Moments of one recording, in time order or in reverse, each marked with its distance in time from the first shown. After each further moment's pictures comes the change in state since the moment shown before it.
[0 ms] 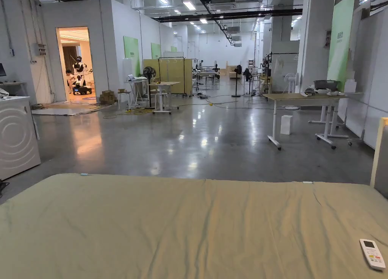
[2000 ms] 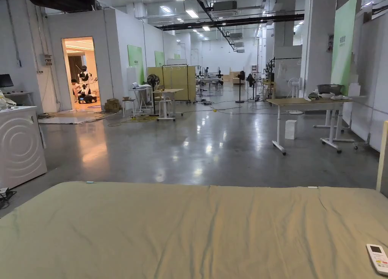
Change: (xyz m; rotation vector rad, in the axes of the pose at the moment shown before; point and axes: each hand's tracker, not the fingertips) left arm 0.002 0.008 0.011 -0.001 -0.029 0.032; right arm 0.013 0.029 0.027 0.218 -0.082 -0.133
